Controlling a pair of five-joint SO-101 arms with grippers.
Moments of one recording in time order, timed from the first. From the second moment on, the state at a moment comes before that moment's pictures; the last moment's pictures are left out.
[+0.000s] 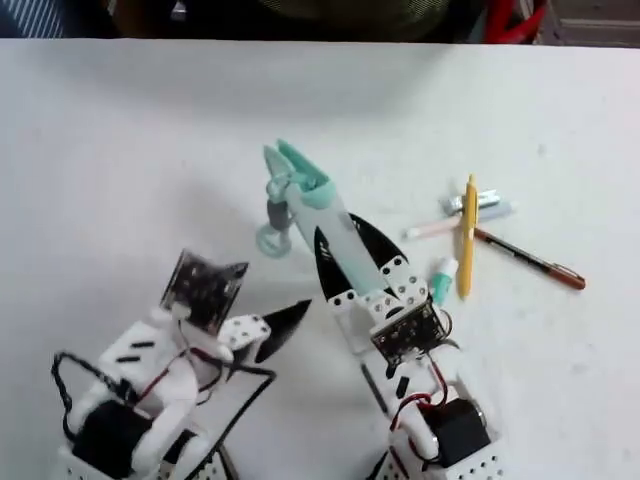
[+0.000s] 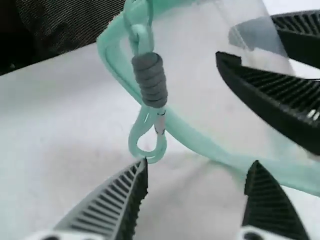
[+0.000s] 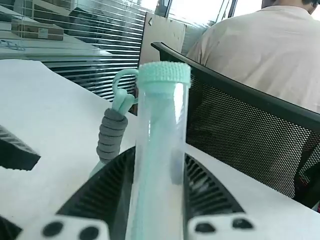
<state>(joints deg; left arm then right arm) 15.0 -88.1 64.6 65.5 -3.6 -28.6 -103.2 87.4 26.6 16.9</state>
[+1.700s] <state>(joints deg) 27.4 -35.1 23.7 59.4 27.6 -28.7 -103.2 88.2 25.6 17.3</state>
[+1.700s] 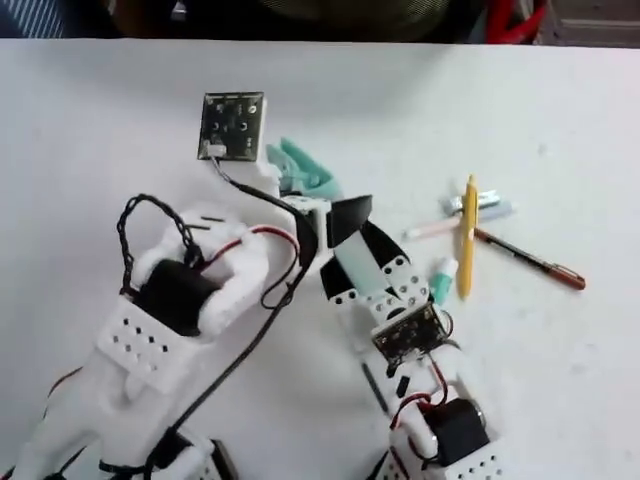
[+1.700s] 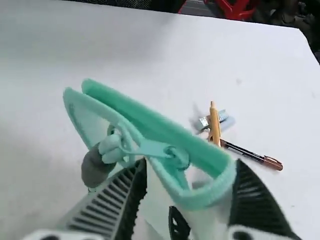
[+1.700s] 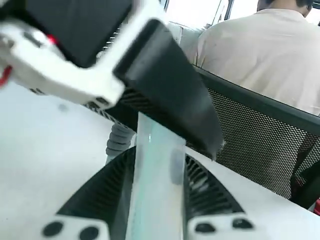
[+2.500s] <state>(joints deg) 26.2 -35.0 24.6 49.5 14.5 -28.7 -102.9 86.2 30.2 17.3</state>
